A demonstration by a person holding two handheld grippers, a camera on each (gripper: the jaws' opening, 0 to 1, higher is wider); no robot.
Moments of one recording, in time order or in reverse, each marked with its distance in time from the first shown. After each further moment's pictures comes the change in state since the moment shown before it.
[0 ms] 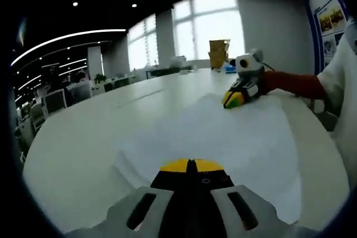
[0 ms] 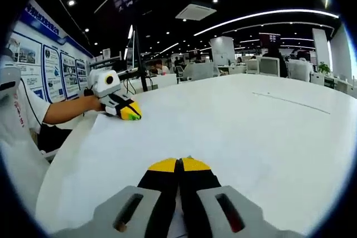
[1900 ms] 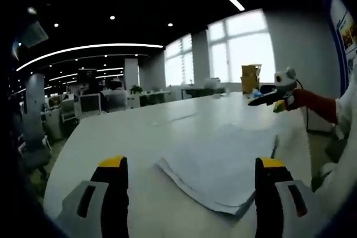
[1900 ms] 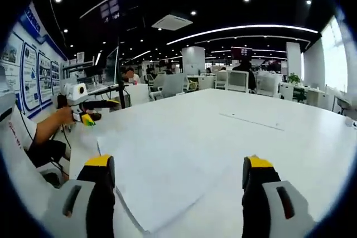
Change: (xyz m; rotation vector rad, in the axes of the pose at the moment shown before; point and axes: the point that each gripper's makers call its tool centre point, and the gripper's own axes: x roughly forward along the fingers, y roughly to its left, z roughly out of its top) left arm -0.115 0.006 0.049 -0.118 -0.161 0.272; right arm -0.100 0.028 0.052 -0.010 -0.059 -0.271
